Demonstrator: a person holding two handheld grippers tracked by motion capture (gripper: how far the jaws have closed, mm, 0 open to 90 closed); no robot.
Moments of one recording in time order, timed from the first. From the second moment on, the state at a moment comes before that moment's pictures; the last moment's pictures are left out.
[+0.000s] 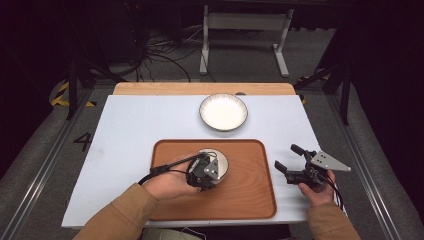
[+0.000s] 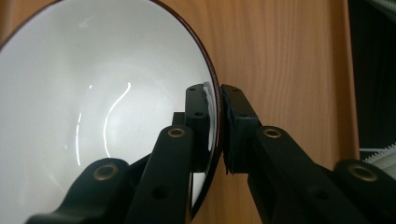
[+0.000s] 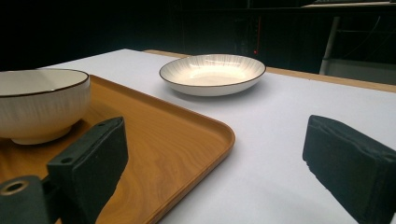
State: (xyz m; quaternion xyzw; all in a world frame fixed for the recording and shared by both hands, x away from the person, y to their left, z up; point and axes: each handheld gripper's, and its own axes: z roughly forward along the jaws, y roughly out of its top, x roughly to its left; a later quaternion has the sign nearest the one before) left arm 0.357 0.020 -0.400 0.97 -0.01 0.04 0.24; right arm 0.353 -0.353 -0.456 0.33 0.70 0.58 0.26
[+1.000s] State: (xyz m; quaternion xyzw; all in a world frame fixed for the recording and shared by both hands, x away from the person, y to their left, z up) left arm 0.350 0.036 -0.387 0.93 0.04 0.06 0.35; right arm 0.353 -0.353 -0.456 0.33 0.70 0.58 0.26
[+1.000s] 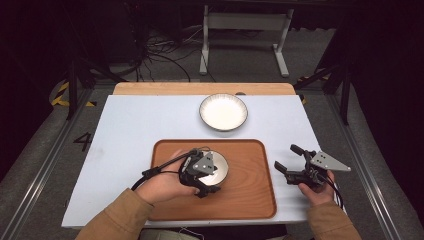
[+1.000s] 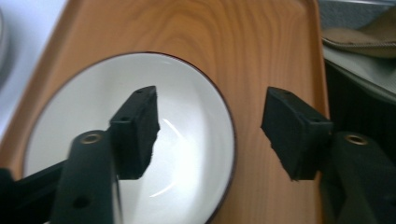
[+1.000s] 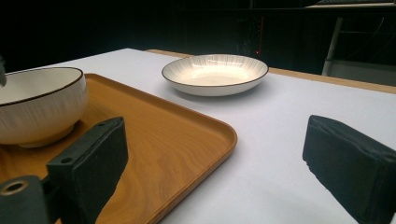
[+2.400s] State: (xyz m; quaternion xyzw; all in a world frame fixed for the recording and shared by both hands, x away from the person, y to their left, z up) left arm 0.334 0.175 -0.404 0.80 0.26 0.14 0.53; right arm 0.353 -0.353 -0.455 0.32 0.71 0.58 0.25
